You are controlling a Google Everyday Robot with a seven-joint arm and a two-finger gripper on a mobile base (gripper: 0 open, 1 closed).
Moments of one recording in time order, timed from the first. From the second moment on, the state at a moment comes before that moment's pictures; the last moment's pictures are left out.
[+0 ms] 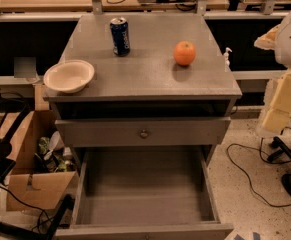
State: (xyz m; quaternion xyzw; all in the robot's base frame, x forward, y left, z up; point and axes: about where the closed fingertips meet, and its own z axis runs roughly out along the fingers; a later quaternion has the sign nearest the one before) arm 0.438 -0.214 0.985 -0.60 0.78 -0.04 0.17
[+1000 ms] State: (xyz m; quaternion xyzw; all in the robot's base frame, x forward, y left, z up) arm 0.510 -0.197 0.985 -0.53 0.78 0.04 0.32
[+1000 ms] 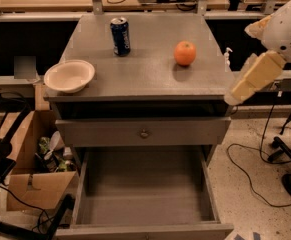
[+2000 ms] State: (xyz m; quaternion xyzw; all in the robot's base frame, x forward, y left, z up) arm 0.563 -0.163 0.989 -0.42 0.74 0.15 0.51
